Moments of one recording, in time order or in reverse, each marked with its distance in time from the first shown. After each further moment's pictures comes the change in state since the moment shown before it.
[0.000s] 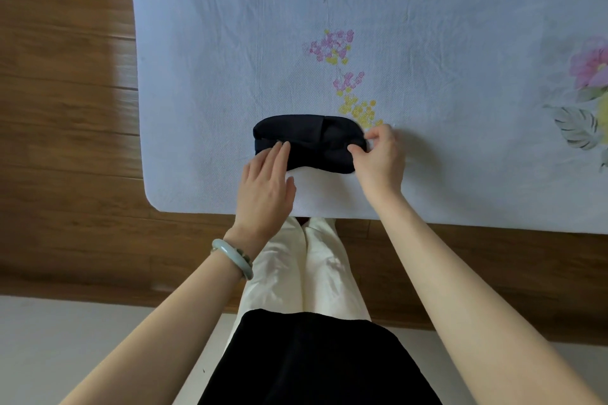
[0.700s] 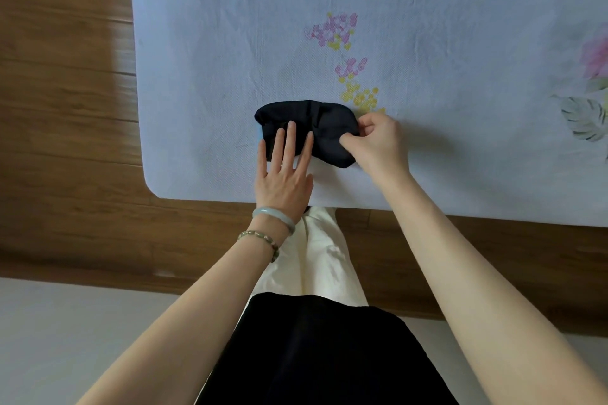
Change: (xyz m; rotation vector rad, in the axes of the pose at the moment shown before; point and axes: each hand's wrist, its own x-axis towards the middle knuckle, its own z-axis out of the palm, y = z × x) left_hand -0.002 0.018 0.031 0.363 -0.127 0.001; right_hand -0.004 -0.026 -0.019 0.099 -0.210 0.044
